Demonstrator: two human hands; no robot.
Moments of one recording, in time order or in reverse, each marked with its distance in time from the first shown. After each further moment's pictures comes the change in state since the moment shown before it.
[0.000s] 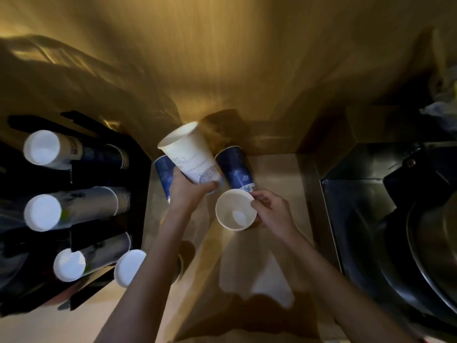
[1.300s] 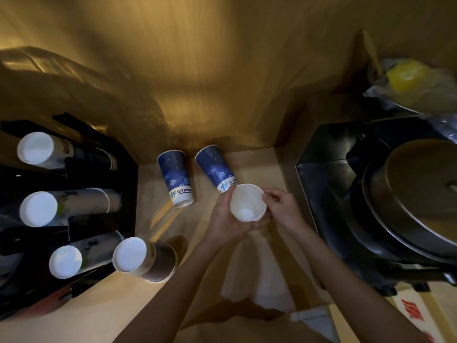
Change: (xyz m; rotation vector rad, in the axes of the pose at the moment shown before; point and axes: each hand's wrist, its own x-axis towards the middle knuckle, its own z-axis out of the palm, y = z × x) left_hand -0.100 -0.034 0.054 0.169 -0.394 0.477; right_hand -0.048 0.000 -0.038 -0.036 0.157 0.070
